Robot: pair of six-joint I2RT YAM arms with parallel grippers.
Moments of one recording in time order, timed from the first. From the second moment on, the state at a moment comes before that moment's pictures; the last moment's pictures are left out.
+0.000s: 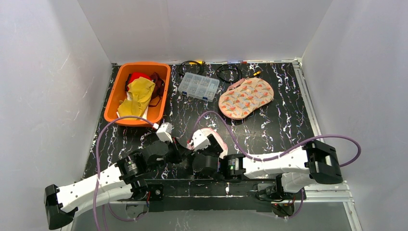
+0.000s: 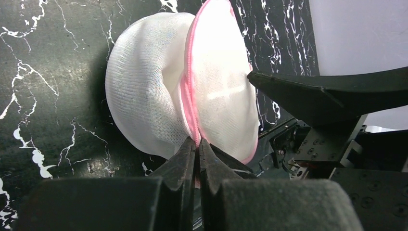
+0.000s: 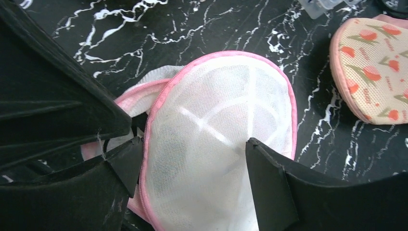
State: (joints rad) left arm -1.06 0.59 0.44 -0.36 -0.28 -0.94; right arm 1.53 1.43 0.90 -0.16 0.83 0.36
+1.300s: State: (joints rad) left arm -1.06 0.63 0.46 -0.42 -0.31 -0.94; right arm 1.55 1.35 1.03 -0.53 0.96 0.41
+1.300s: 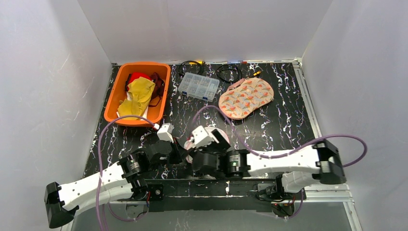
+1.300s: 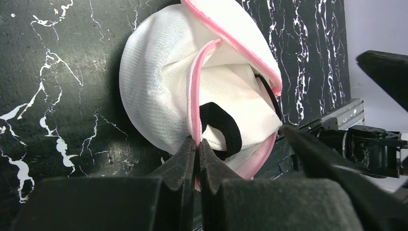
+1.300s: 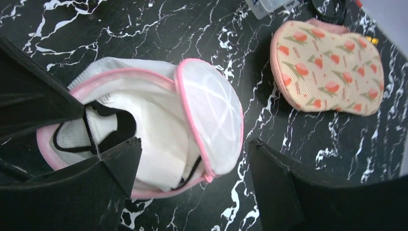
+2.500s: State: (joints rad) left arm -1.06 0.59 0.46 -0.45 -0.35 -0.98; right arm 1.36 1.49 1.11 -0.40 0.76 0.15
